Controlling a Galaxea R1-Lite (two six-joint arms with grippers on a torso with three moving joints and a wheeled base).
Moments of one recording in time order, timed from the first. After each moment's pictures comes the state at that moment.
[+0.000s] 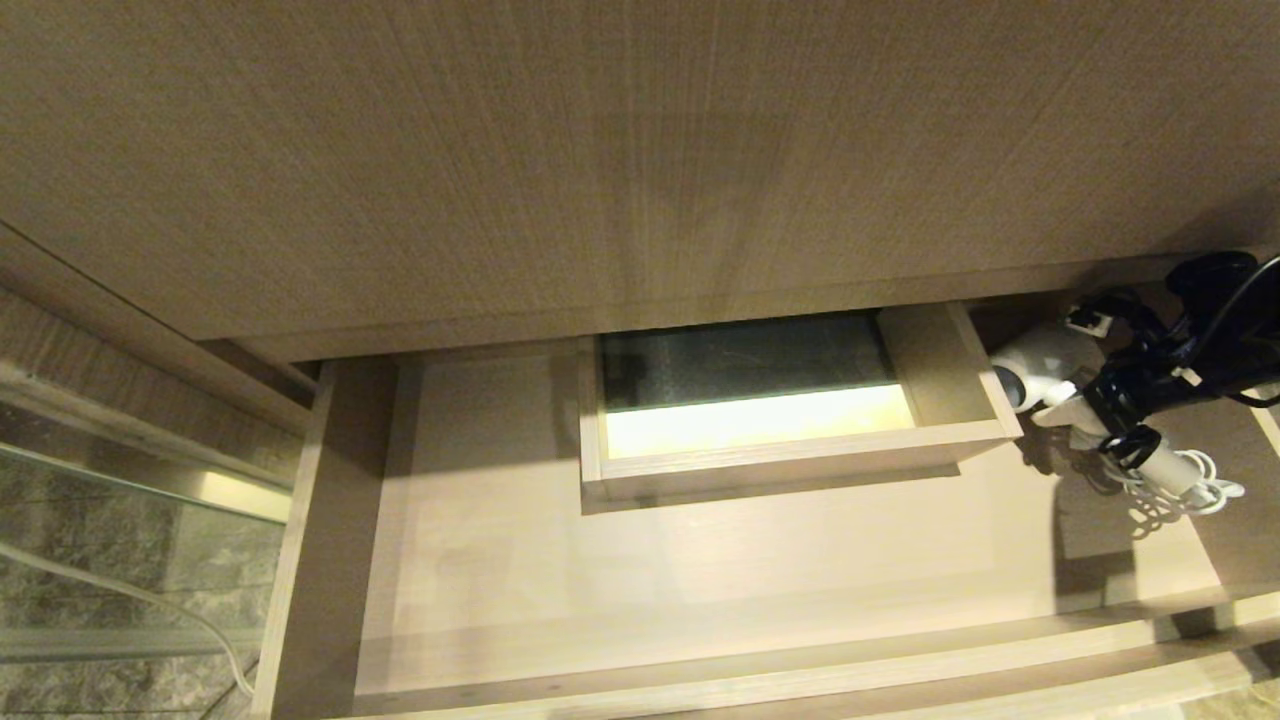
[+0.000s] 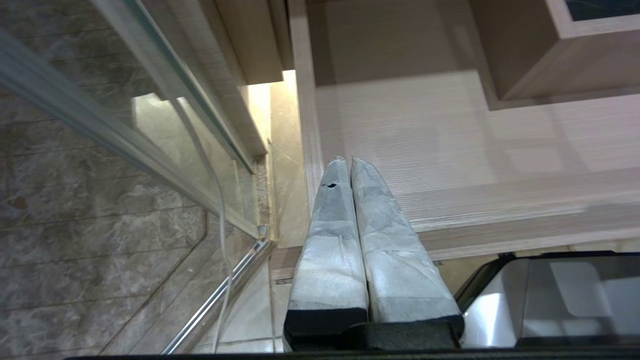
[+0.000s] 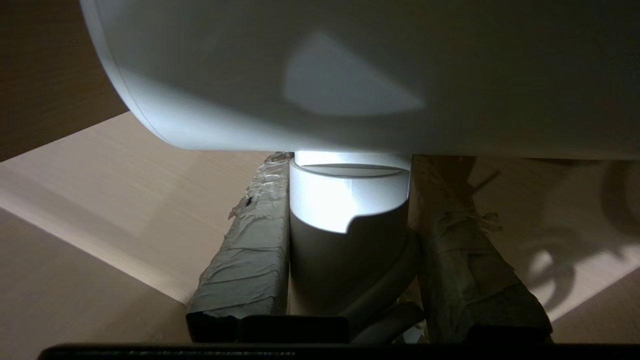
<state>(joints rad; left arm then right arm) 0.00 0.00 0.00 0.00 0.00 0.00 -0.39 2.19 -1.76 0.55 0.51 -0.83</state>
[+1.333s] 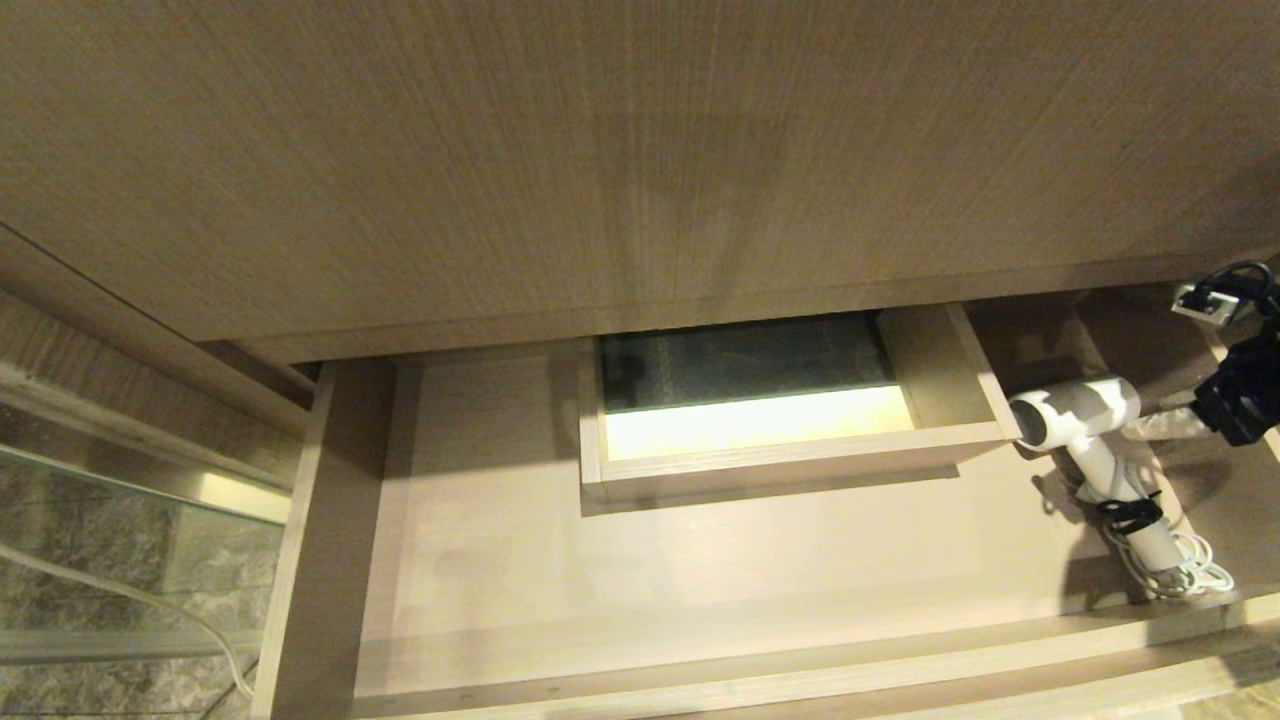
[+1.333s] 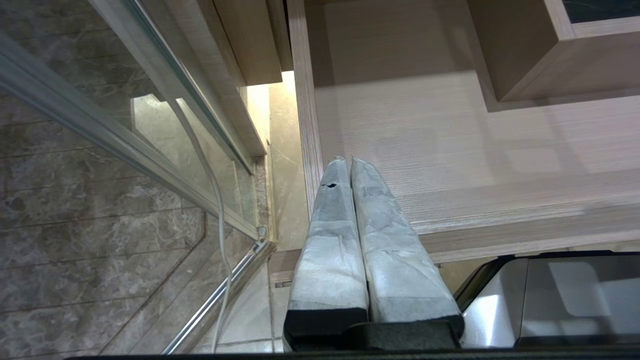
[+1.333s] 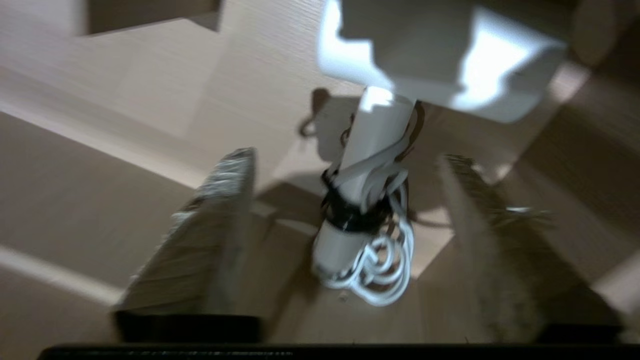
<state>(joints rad) 0.00 0.00 0.00 0.00 0.00 0.00 -0.48 1.85 -1.50 0.63 0.48 -0.84</state>
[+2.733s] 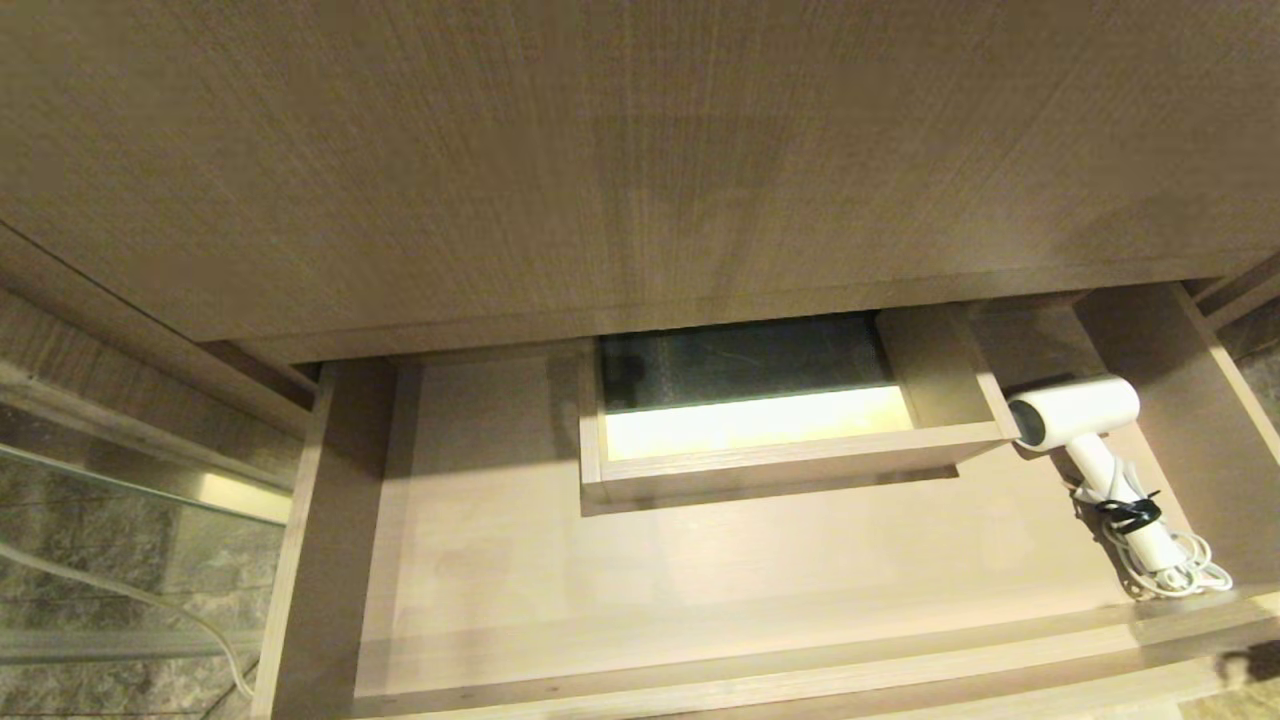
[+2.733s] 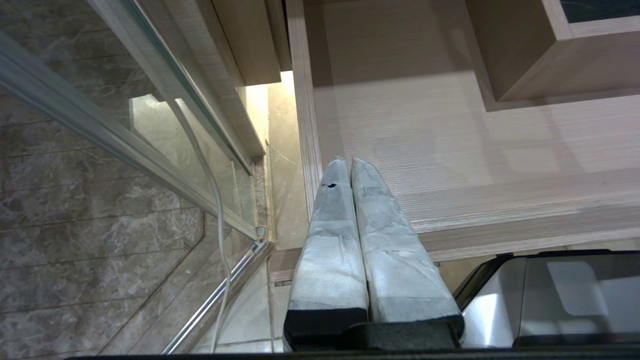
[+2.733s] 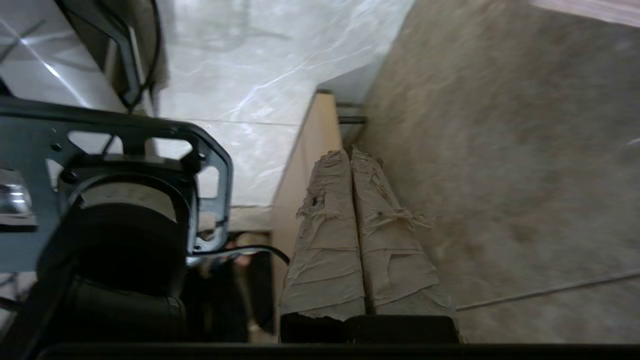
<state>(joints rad) 0.00 0.00 0.00 0.00 0.00 0.00 -0.57 1.22 -0.75 0.75 -0.10 -0.83</state>
